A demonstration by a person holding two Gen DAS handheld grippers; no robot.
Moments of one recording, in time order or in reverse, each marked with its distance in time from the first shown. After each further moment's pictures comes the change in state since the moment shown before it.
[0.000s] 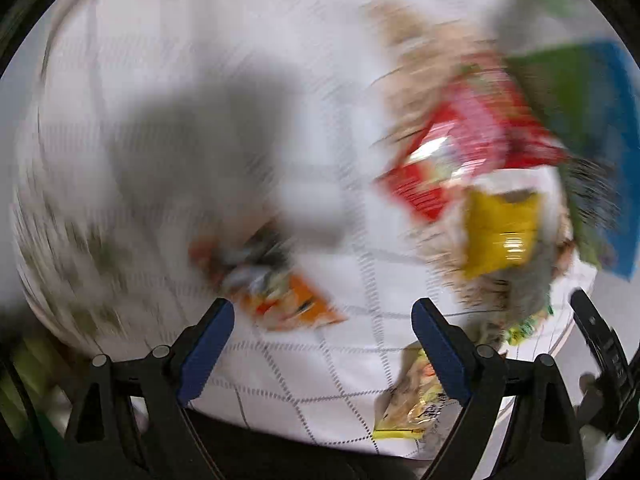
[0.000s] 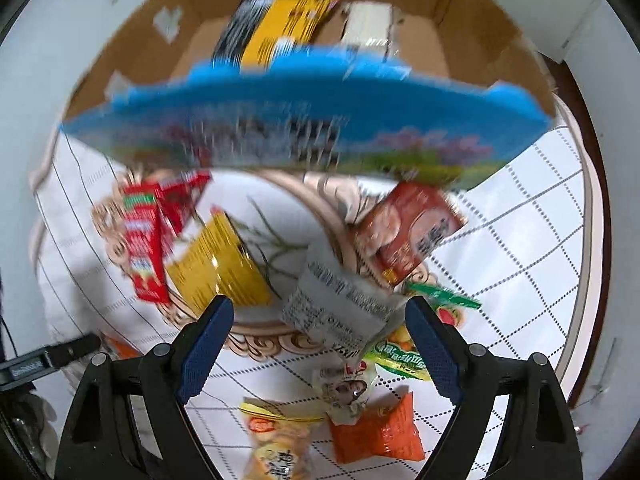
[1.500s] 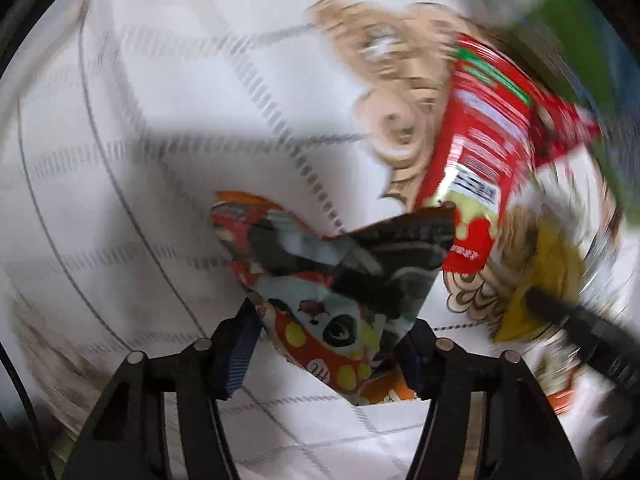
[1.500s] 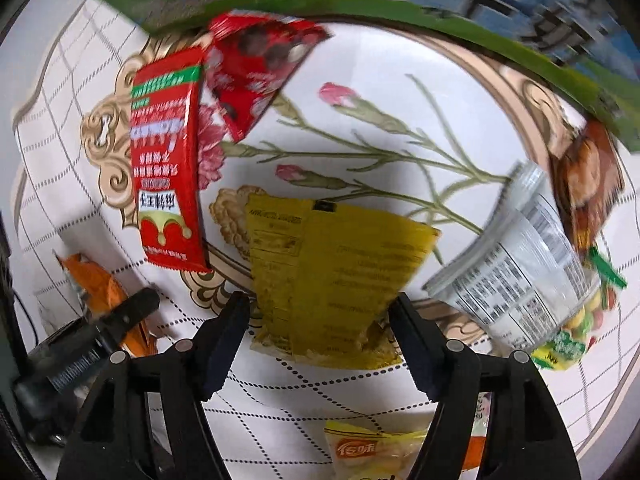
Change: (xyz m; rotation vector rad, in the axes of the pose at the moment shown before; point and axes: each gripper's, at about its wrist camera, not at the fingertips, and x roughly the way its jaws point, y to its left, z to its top) left arm 0.032 -0.070 0.007 0.389 -0.273 0.179; right arm 0.096 0.104 -0.021 -0.001 0.164 0.095
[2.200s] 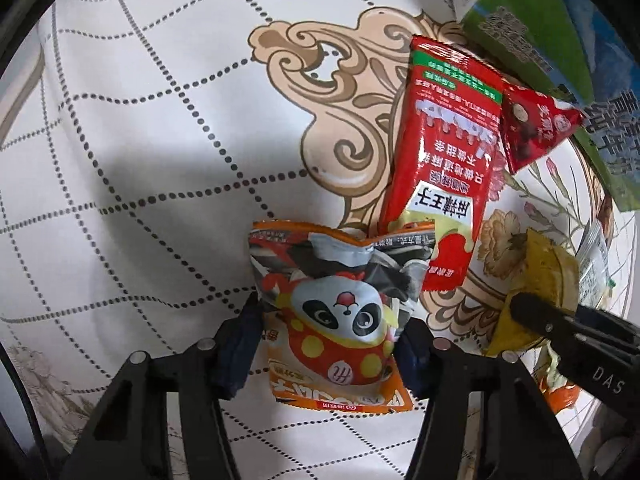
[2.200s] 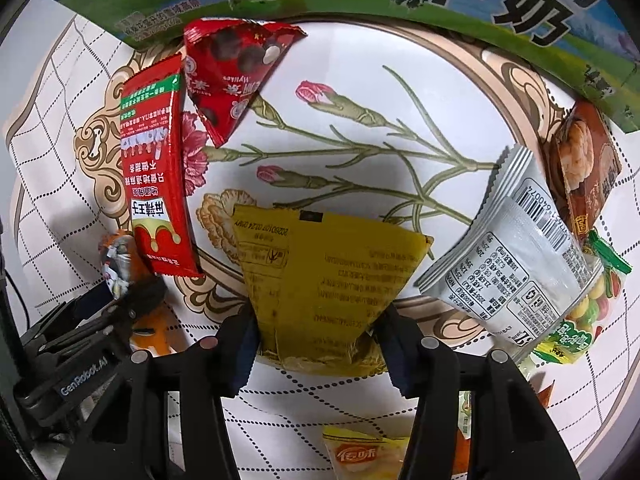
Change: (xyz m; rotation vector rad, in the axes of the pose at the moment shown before) left arm 0.008 0.032 -0.003 0.042 -0.016 -0.080; right arm 0.013 0.001 -0.004 0.005 -0.018 -0.018
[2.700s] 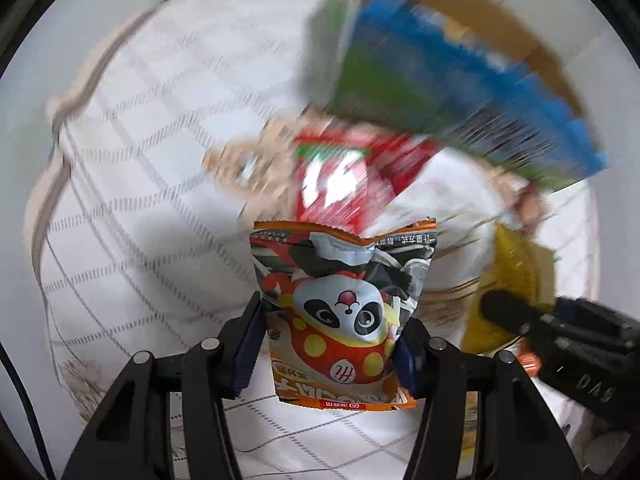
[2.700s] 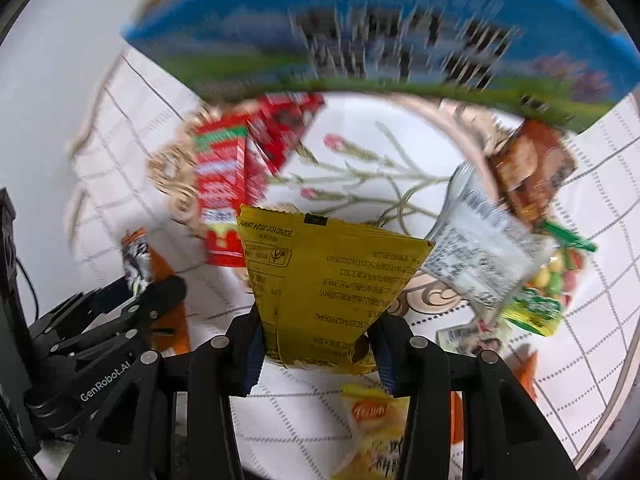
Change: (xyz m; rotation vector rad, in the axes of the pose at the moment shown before) left arm -0.109 -0.099 0.021 0.161 -0.123 -0.049; right arm -0.105 -0.016 -0.034 0.025 -0.139 0.143
